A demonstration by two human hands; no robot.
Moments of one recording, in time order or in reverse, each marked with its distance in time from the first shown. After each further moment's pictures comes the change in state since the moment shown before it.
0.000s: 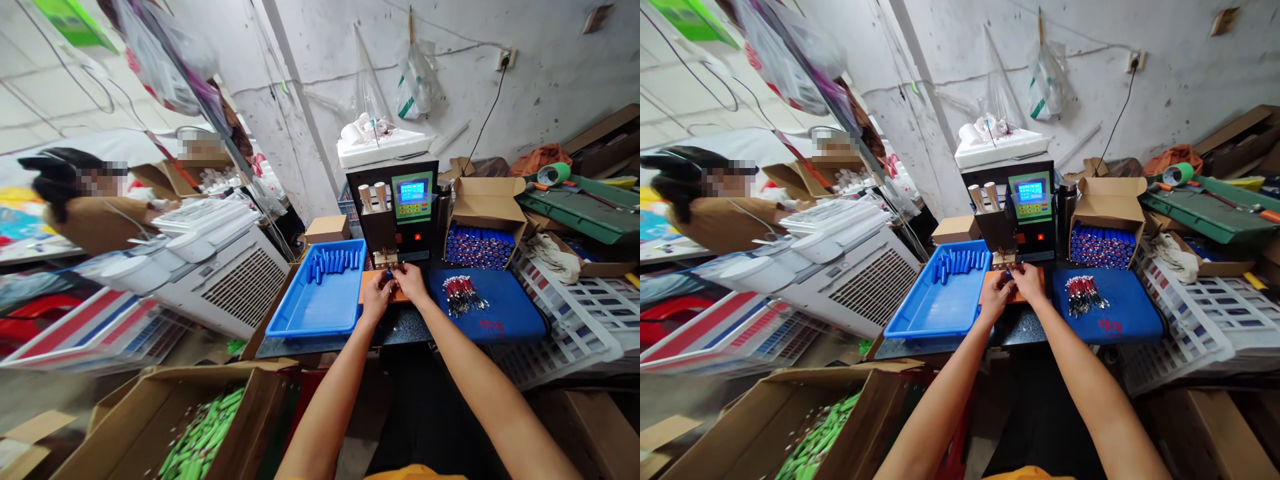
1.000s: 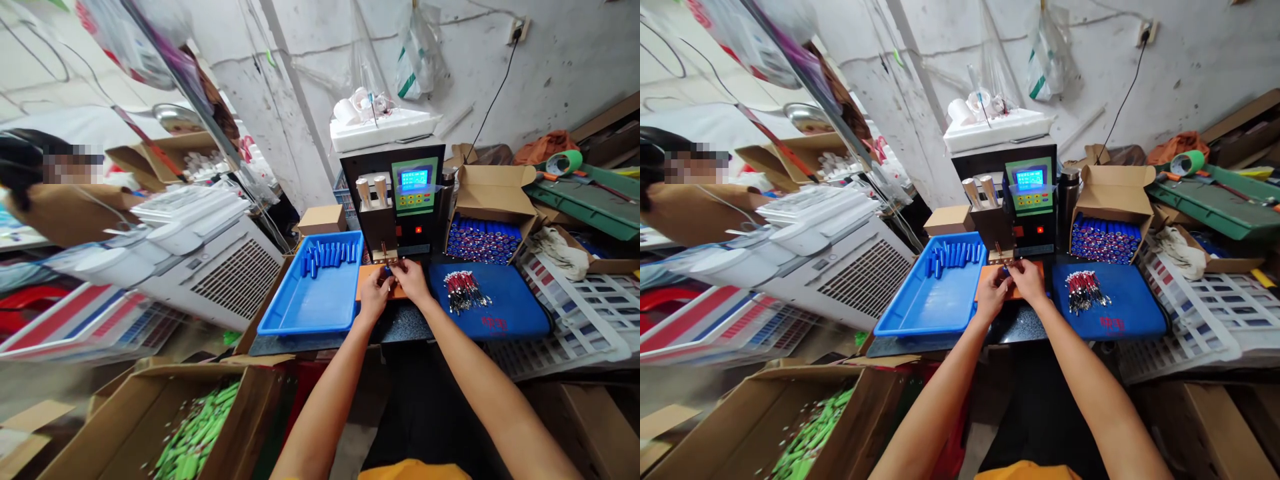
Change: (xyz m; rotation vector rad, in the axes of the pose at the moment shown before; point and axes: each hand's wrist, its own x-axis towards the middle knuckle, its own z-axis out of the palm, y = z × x) left_hand -0.002 0.000 -0.001 0.028 0.021 -0.036; right_hand -0.009 0.000 -0.004 -0.063 0.010 -0.004
